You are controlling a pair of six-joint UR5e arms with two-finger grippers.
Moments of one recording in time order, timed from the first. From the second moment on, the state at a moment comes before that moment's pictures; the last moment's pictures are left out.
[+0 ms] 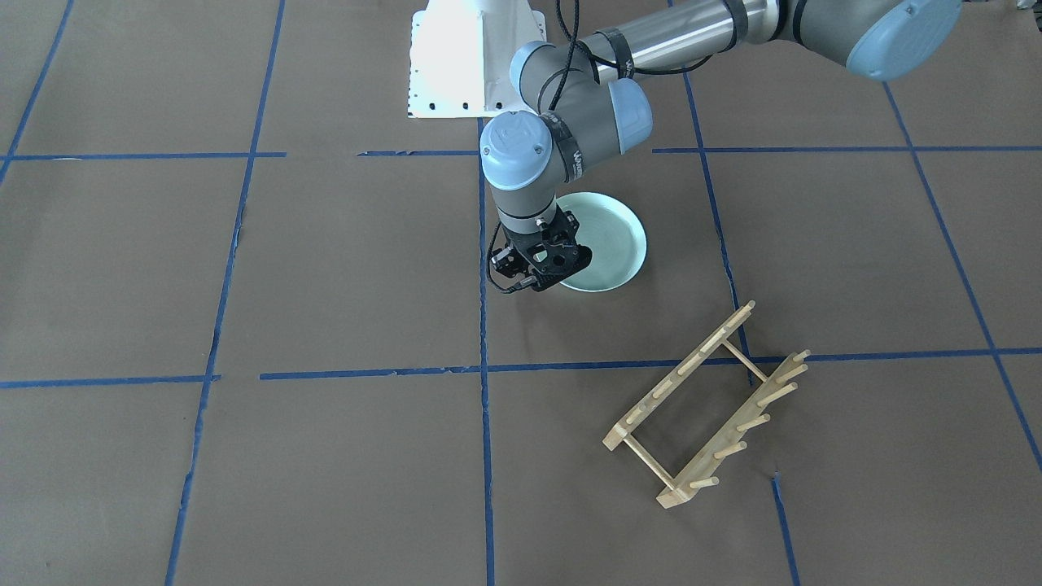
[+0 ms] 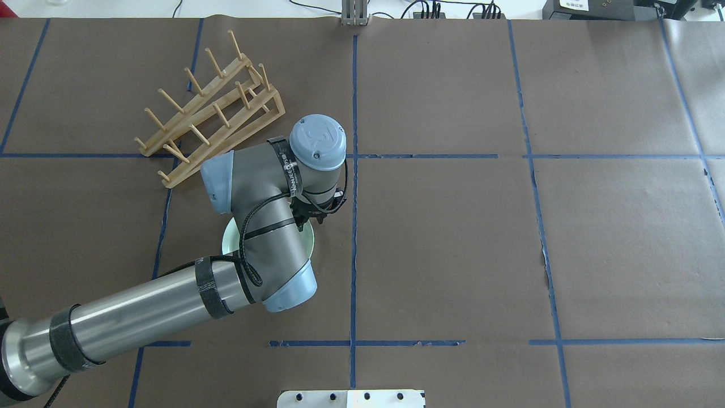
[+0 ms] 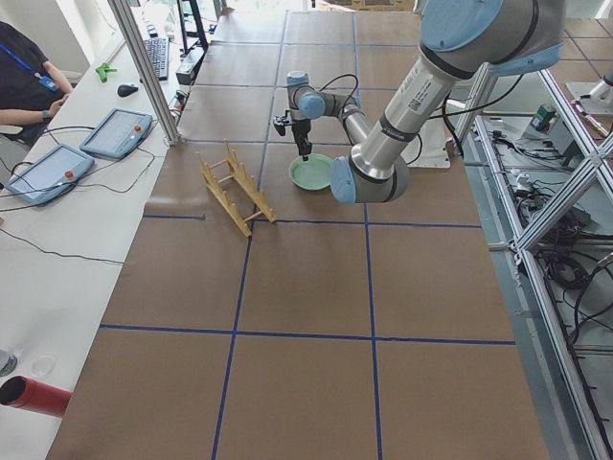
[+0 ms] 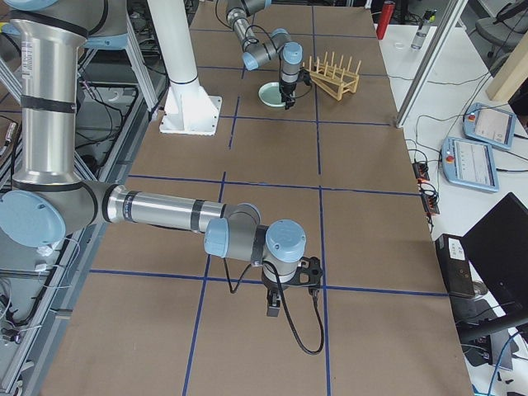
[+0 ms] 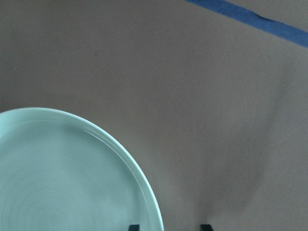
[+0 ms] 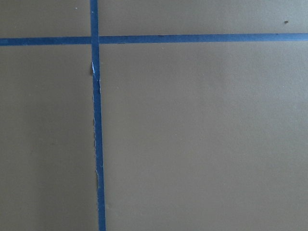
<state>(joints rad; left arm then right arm) -0.51 -2.42 -1.39 -1.46 -1.91 -1.58 1.62 -1.68 1.60 -1.60 2.30 -0.07</state>
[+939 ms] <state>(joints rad) -0.57 -2.42 -1.62 -1.48 -1.96 -1.60 1.62 -1.68 1.60 -1.60 2.30 -0.07</state>
